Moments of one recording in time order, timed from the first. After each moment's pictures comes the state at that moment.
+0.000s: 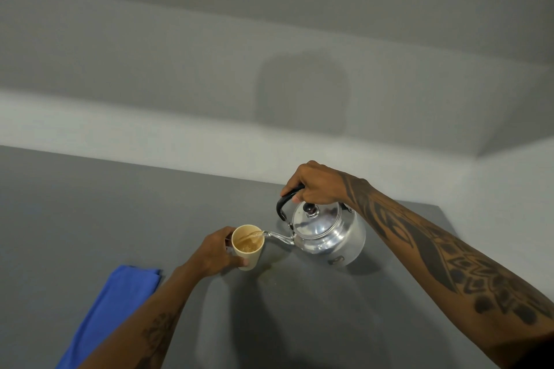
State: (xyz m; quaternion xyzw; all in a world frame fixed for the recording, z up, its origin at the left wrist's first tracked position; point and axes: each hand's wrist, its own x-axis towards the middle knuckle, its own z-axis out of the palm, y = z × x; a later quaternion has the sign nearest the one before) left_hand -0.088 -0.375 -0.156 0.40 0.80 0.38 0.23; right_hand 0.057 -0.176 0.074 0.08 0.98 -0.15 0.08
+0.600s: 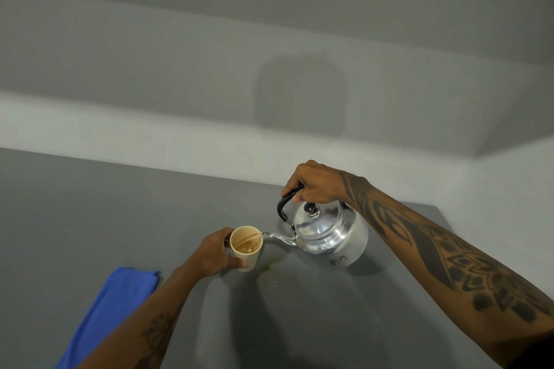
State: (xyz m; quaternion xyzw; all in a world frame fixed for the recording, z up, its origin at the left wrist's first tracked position) left_hand -0.088 -0.374 -0.154 0.40 0.80 0.38 0.23; right_hand 0.059 -0.174 0.079 0.08 0.98 -0.14 0.08
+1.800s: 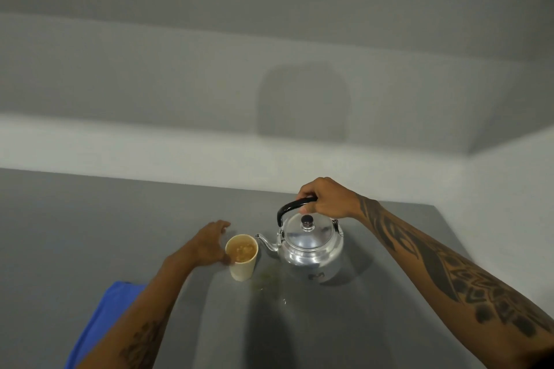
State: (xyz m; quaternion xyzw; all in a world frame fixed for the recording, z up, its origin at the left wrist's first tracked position) left_hand -0.090 -0.366 -0.082 0.39 0.85 0.25 0.25; right_hand 0.093 -0.139 0.048 0.14 0.95 -0.26 0.01
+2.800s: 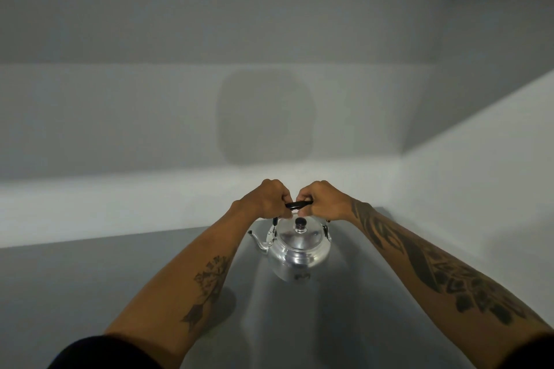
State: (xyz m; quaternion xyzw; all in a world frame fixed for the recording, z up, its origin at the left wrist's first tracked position) left_hand 0.005 -0.095 0.048 0.58 0.77 0.18 0.20; right_hand 0.150 -0.003 0.049 0.25 0.93 -0.27 -0.06
